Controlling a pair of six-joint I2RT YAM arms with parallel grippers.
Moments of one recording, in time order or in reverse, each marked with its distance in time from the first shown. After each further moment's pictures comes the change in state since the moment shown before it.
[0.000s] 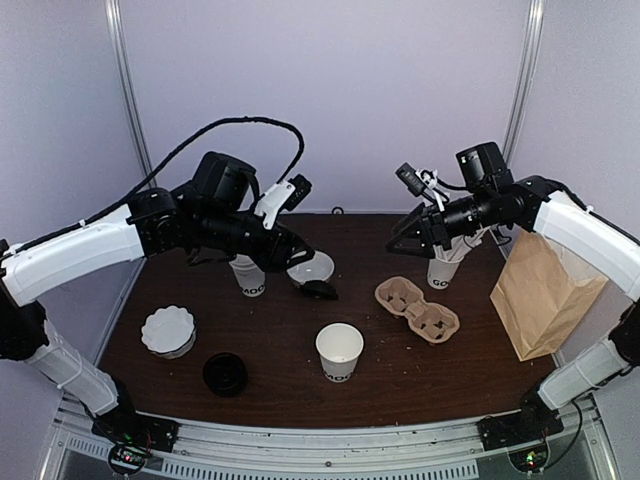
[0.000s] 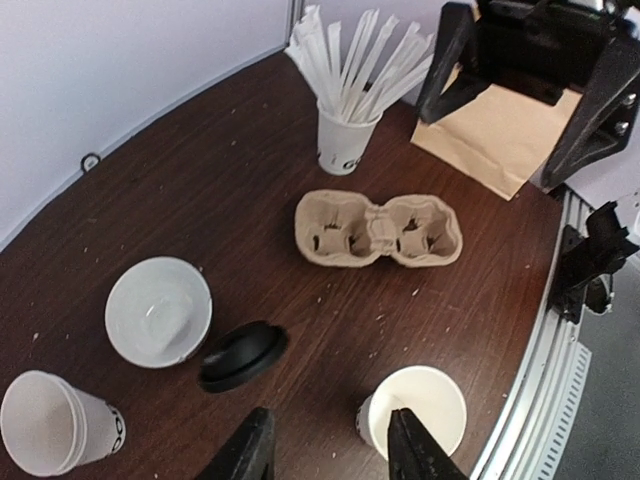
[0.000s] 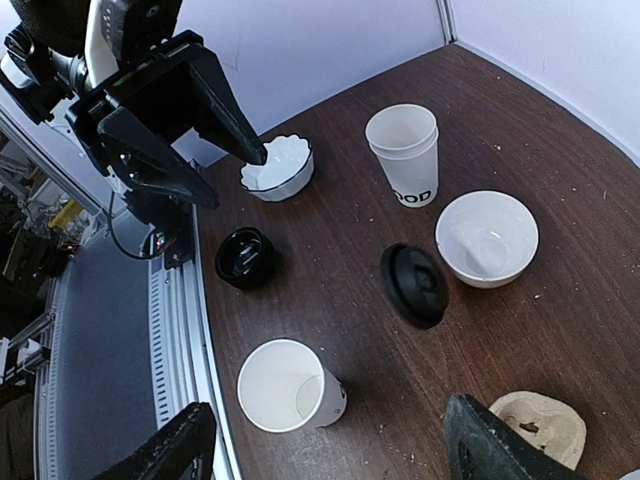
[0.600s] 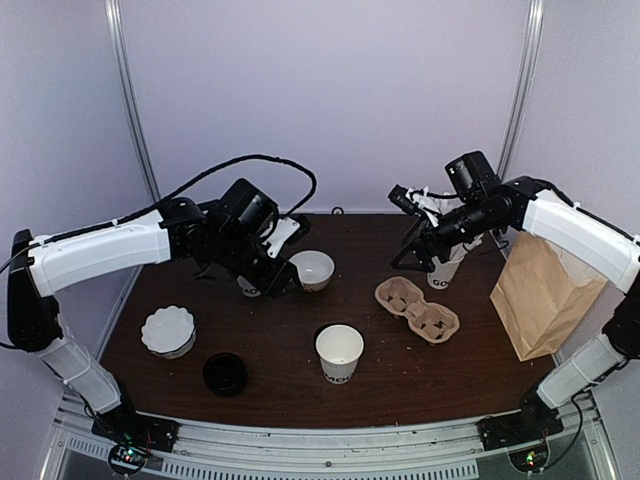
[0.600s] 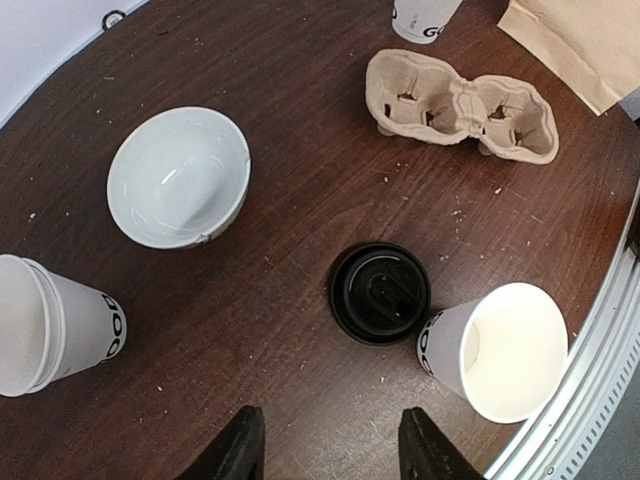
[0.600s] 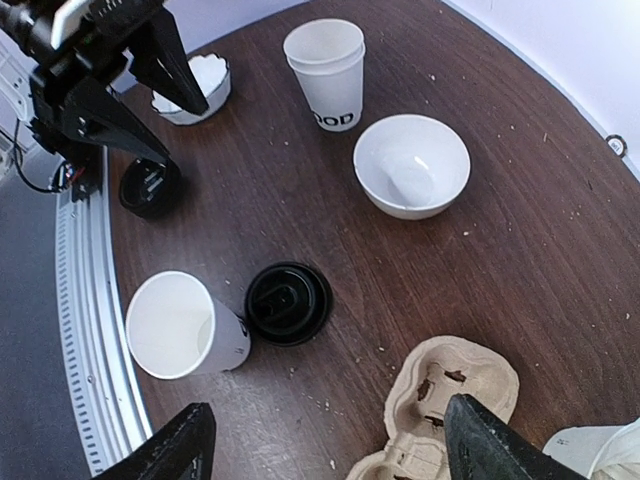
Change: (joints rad) left arm 0.016 0.100 -0.029 -0.191 -0.104 -0.036; right arm 0.000 0.046 -0.002 -0.106 0.217 -0.206
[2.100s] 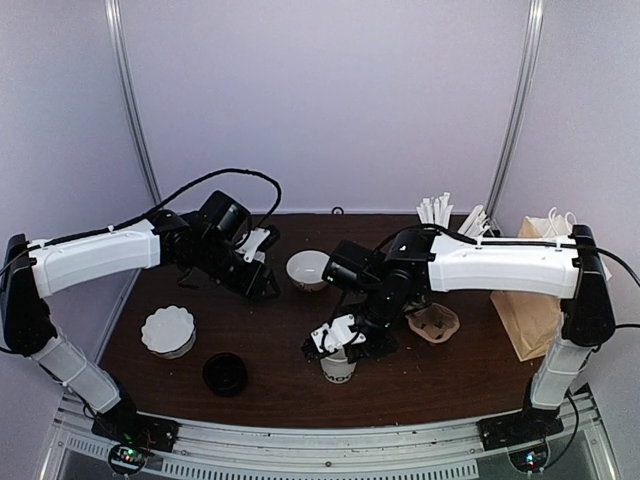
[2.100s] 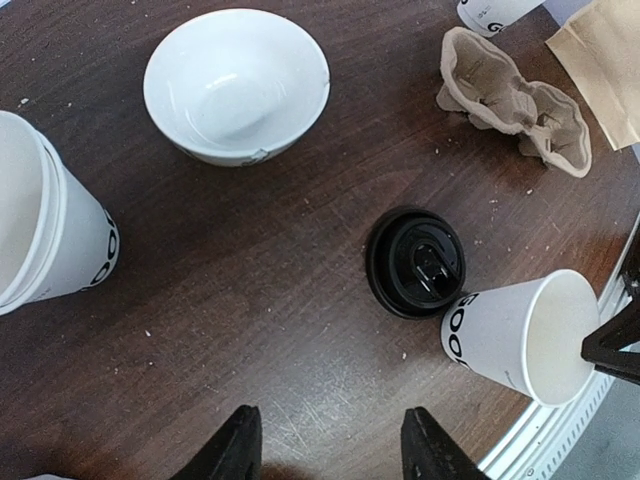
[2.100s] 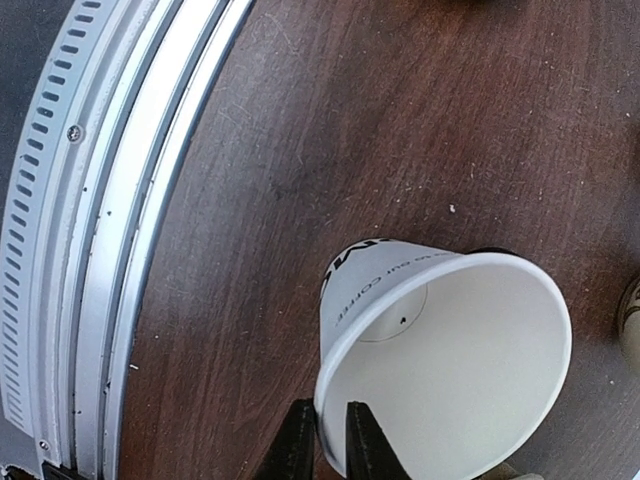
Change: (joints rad) left arm 0.167 -0.050 -0.180 0.065 0.155 -0.105; right arm 0.606 0.333 0.126 -0.253 0.409 -0.488
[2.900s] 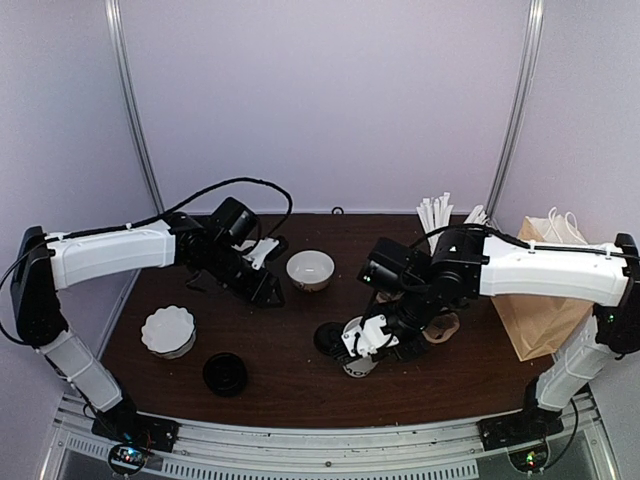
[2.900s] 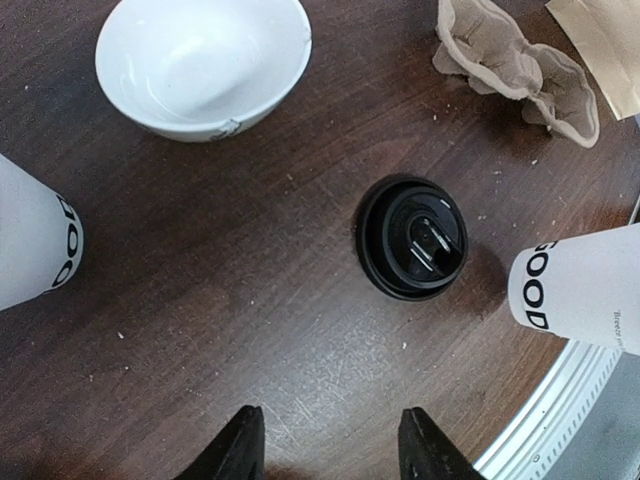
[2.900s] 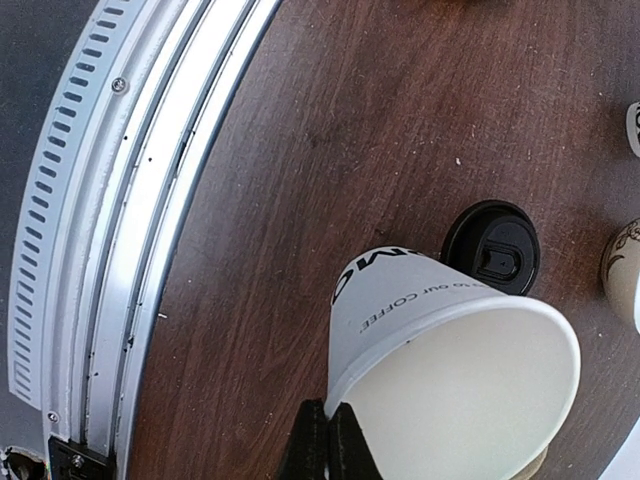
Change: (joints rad) left arm 0.000 0.076 0.021 -0.013 0.055 0.045; right arm 0.012 -0.220 -0.160 -0.005 0.044 -0.003
